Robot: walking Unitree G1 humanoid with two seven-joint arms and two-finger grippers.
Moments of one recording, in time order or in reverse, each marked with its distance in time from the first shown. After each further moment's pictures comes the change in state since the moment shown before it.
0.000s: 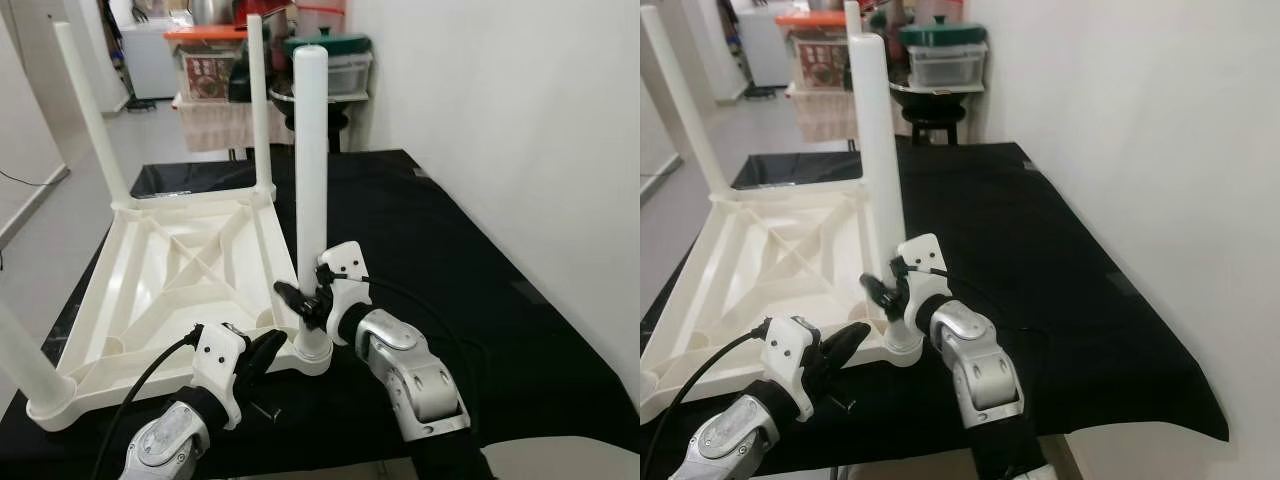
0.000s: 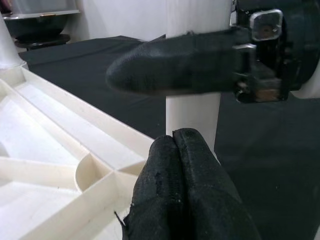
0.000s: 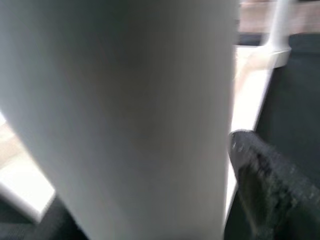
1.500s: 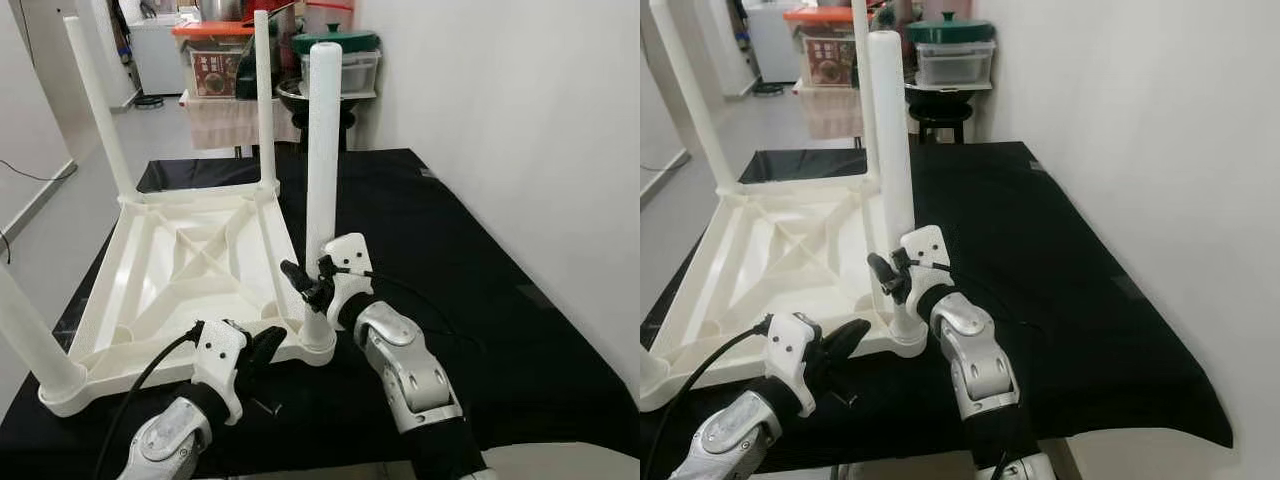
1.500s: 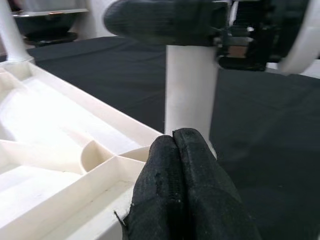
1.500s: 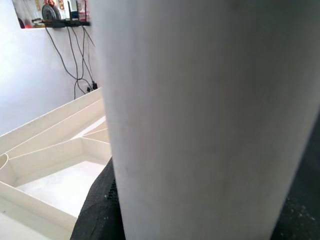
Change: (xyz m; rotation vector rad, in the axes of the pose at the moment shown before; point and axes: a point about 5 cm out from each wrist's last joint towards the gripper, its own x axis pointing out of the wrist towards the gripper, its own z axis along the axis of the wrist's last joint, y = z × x) left arm 0.002 0.000 -0.004 -0.011 0.012 -0.007; right arm 0.010 0.000 0.004 -0.068 -0.103 -0.160
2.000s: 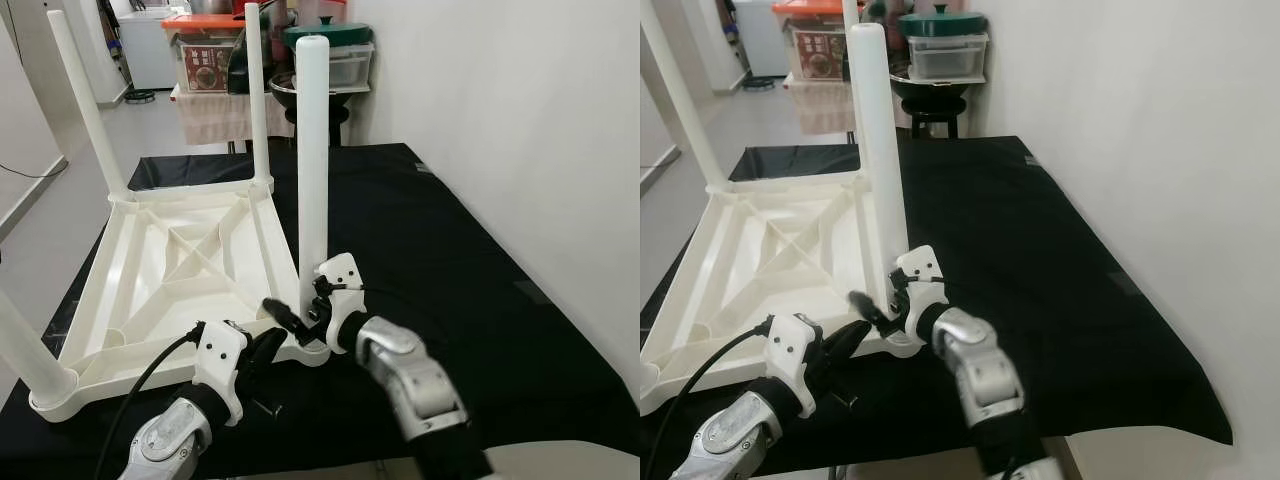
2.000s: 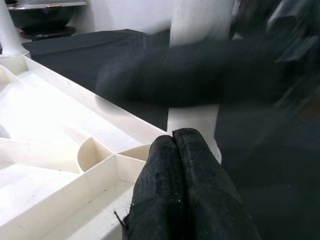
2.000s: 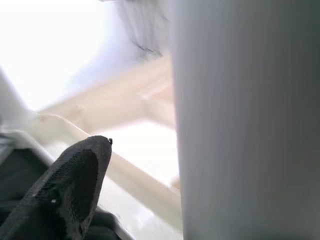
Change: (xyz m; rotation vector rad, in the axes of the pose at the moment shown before) left arm 0.000 0.000 0.000 0.002 -0.001 0.011; right arm -0.008 0.000 0.001 0.020 0.051 0.358
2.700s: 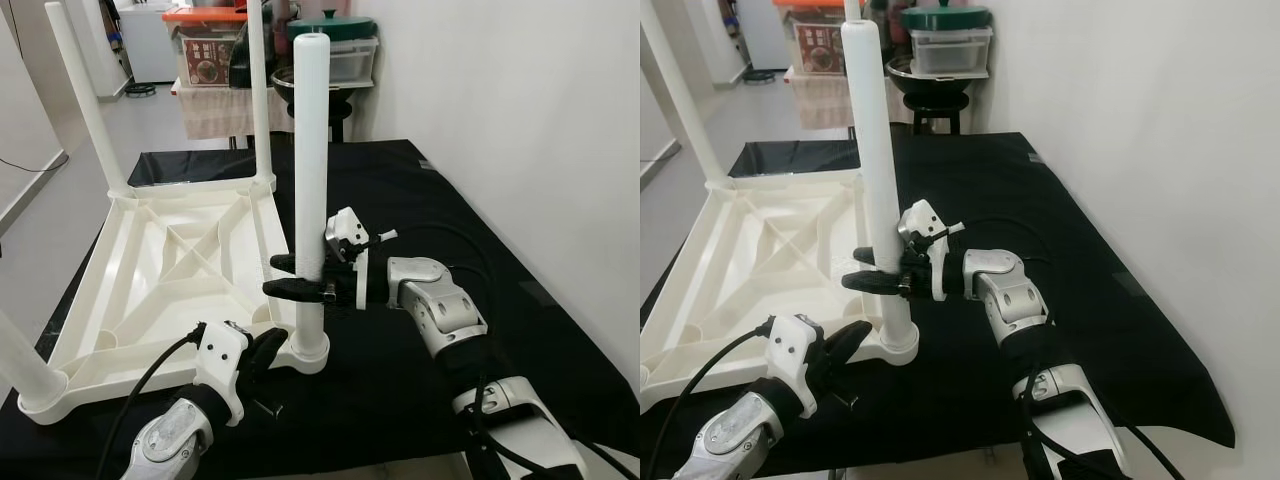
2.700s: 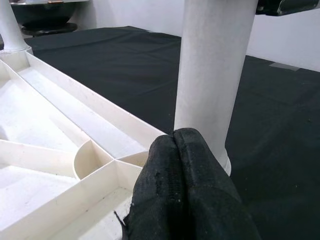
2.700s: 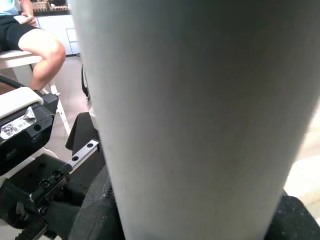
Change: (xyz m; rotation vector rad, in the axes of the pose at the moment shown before) left arm 0.000 -0.001 -0.001 0.000 0.000 0.001; right arm -0.005 -0.035 0.037 -0.096 -0.002 0.397
